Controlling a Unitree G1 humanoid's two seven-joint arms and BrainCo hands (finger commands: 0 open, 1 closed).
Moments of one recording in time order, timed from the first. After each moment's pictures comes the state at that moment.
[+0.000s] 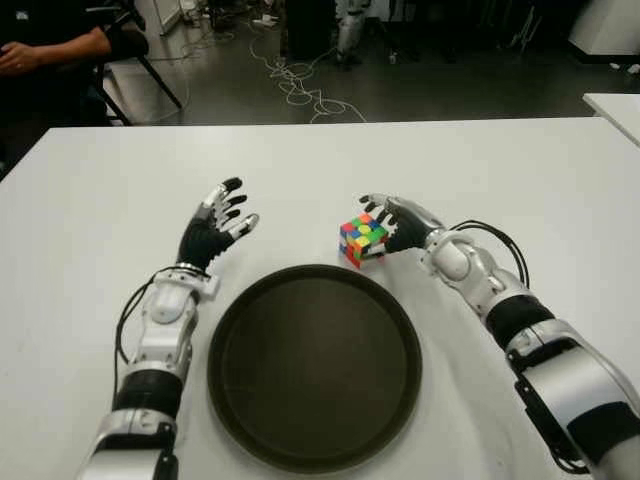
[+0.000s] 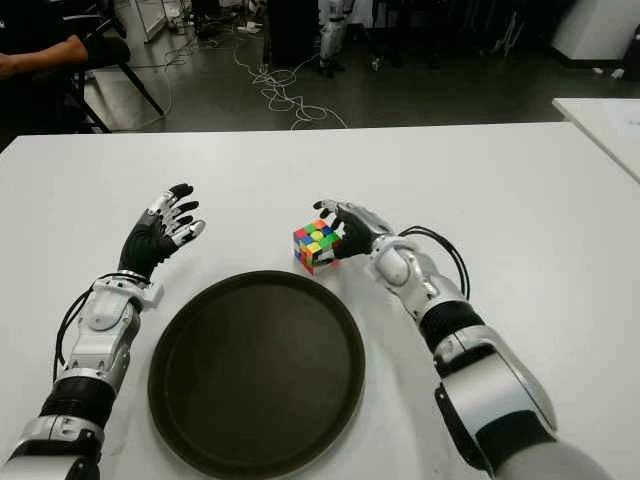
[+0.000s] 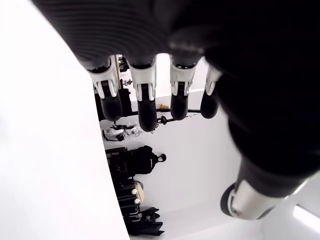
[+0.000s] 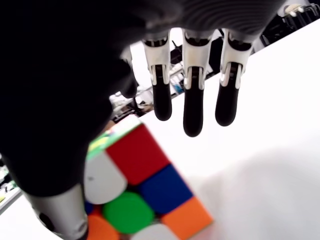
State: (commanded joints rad) left arm -0.36 0.12 0.08 0.61 -0.06 -0.38 -0.19; right arm -0.72 -0.20 0.39 1.01 -0.51 -0.36 -0.02
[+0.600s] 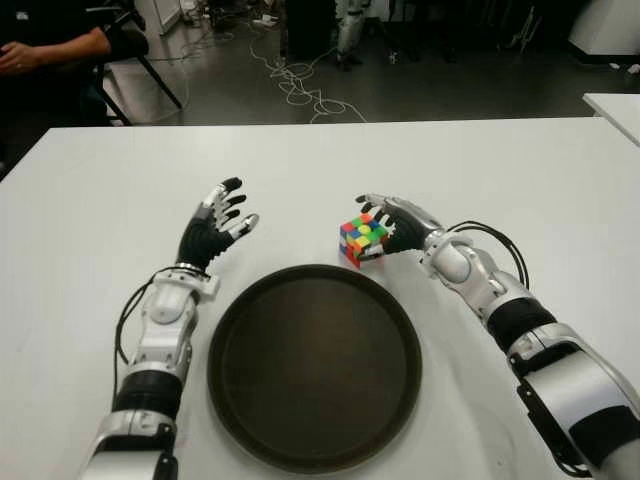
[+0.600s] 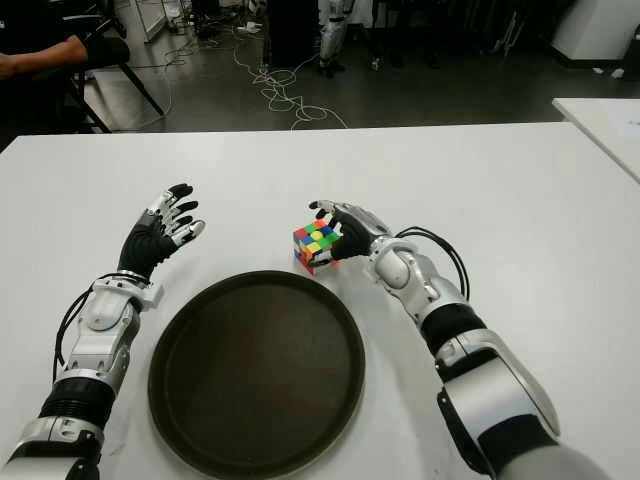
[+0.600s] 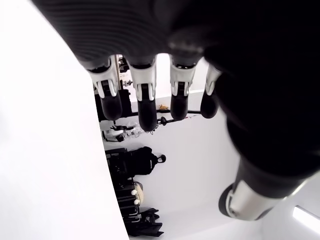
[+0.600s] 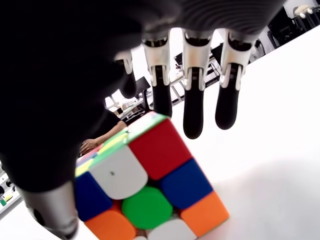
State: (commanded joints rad) left arm -0.36 0.12 0.07 0.61 -0.04 -0.38 -0.18; right arm -0.72 -0.21 0.40 1.00 -0.53 -0.38 -0.01
